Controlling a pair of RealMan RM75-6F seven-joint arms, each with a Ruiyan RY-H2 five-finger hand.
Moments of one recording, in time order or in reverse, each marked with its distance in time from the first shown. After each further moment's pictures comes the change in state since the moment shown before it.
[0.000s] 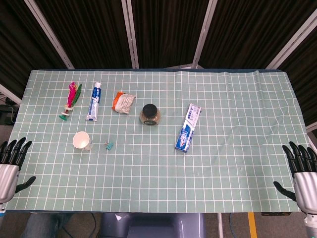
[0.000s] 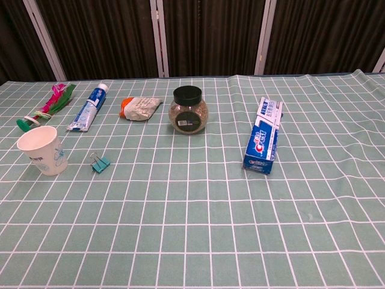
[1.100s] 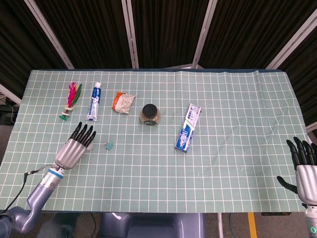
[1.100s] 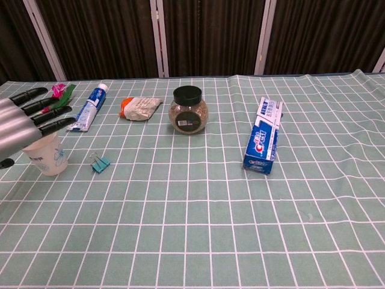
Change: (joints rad) left arm -0.377 -0.443 -0.055 0.586 0.103 -0.362 0.585; right arm 0.035 -0.011 0.041 0.015 0.113 -0.077 -0.020
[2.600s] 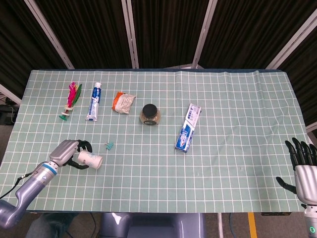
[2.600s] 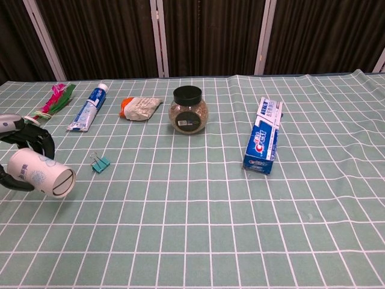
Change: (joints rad) left arm -0.115 0.229 0.079 -0.200 -0.127 -0.297 -1.392; right arm 0.005 -0.002 -0.007 0.002 0.010 -0.011 0.002
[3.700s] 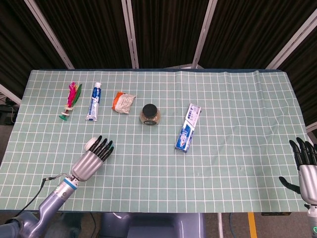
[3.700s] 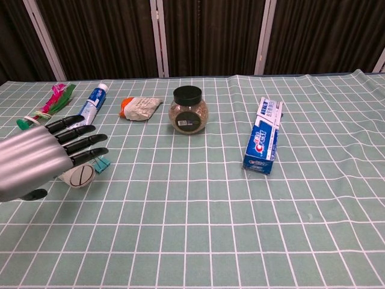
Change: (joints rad) left arm 0.084 -0.283 0.009 0.094 0.157 0.278 1.407; right arm -0.002 0.017 0.003 0.006 0.014 -0.003 0.042
